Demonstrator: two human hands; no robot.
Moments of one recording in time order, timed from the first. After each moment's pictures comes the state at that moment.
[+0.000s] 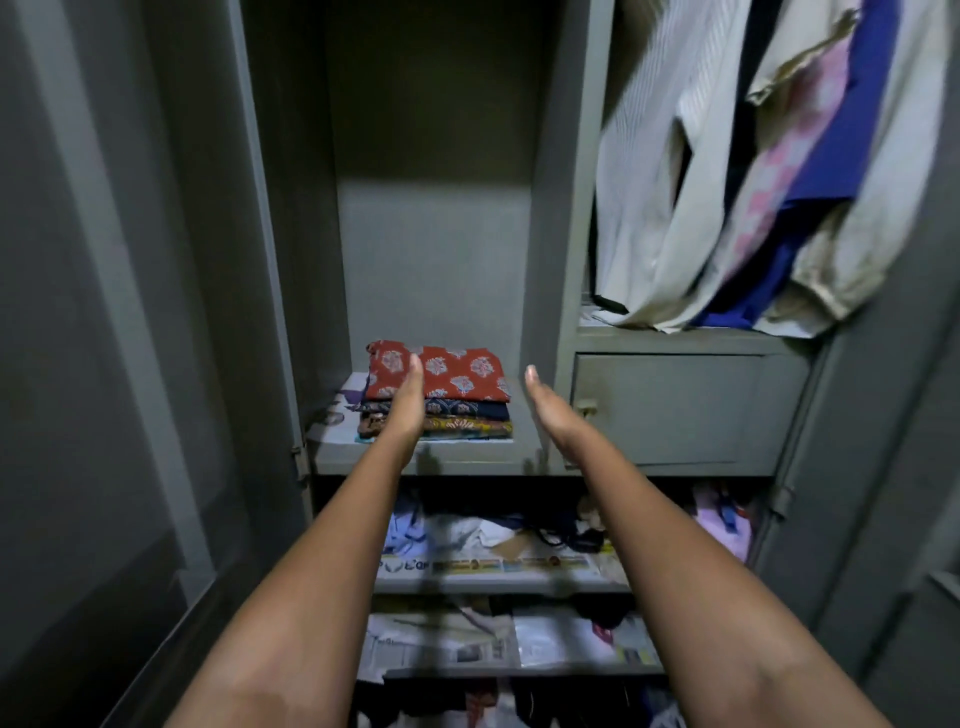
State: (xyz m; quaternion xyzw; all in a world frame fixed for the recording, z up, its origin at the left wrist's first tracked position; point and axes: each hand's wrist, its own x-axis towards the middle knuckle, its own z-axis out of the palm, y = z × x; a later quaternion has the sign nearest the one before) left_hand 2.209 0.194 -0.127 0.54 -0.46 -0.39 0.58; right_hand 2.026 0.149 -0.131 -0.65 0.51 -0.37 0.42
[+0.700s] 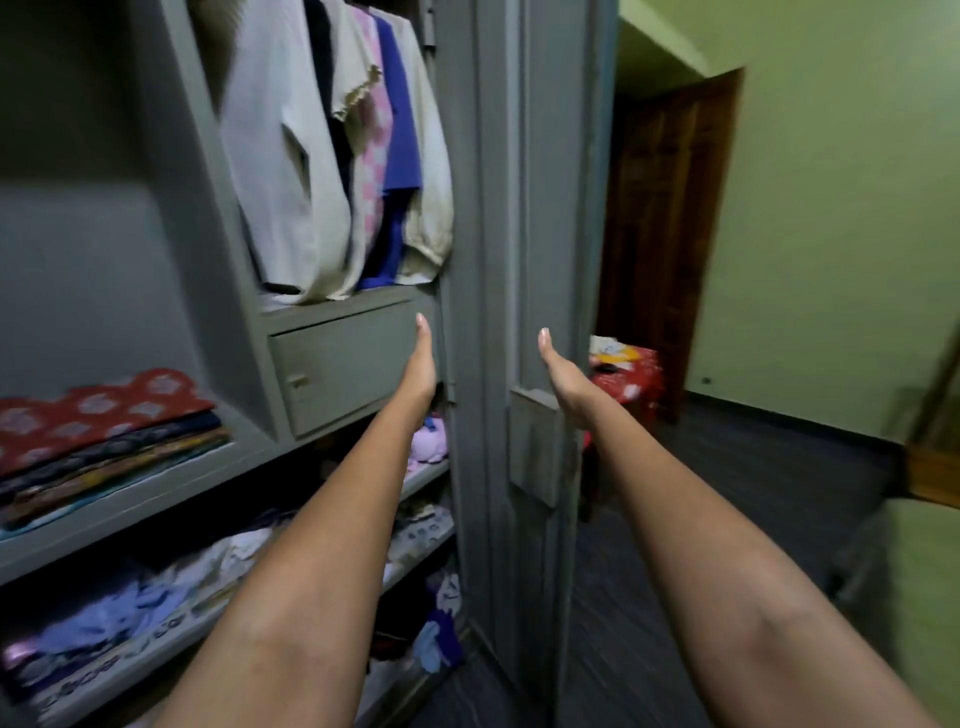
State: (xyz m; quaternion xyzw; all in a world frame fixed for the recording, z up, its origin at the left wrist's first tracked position) left_hand 1.955 0.355 -0.089 0.30 -0.62 -0.61 0.39; right_hand 1.815 0.464 -0.103 -0.38 0.67 -0.58 0.26
